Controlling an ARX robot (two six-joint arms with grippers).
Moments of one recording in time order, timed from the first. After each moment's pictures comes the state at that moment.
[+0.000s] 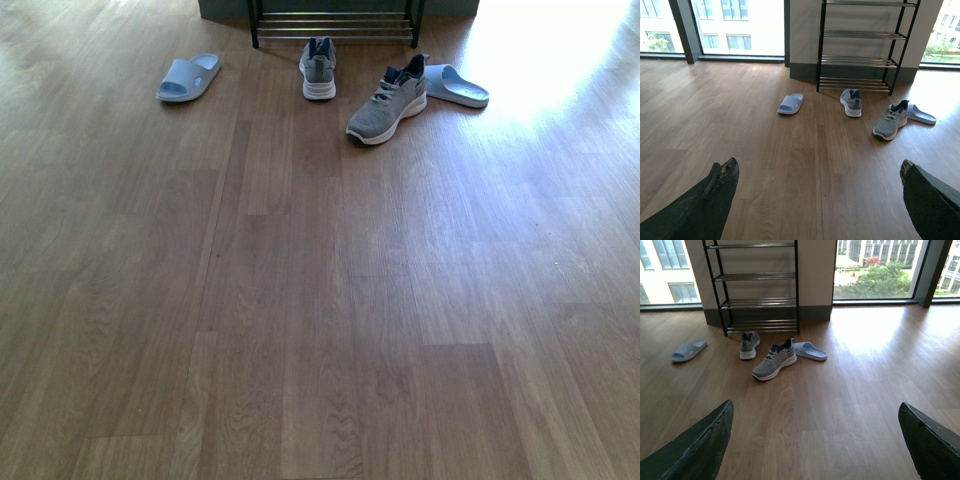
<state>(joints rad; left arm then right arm) 0.00 0.01 0.01 0.00 0.00 -0.01 0.00 0.00 0.02 0.00 0.00 0.00</state>
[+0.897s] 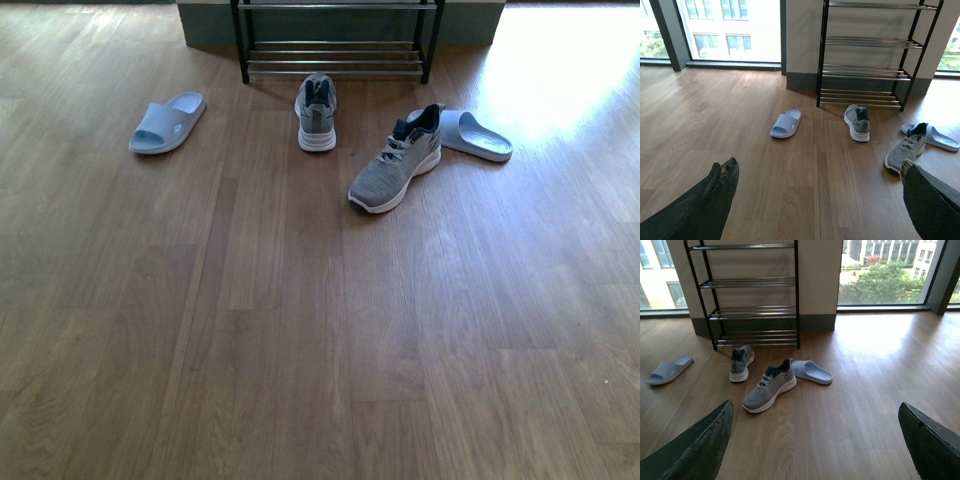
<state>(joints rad) 0.00 0.01 0.01 0.00 0.00 -0.01 0.00 0.00 0.02 0.00 0.00 0.00</state>
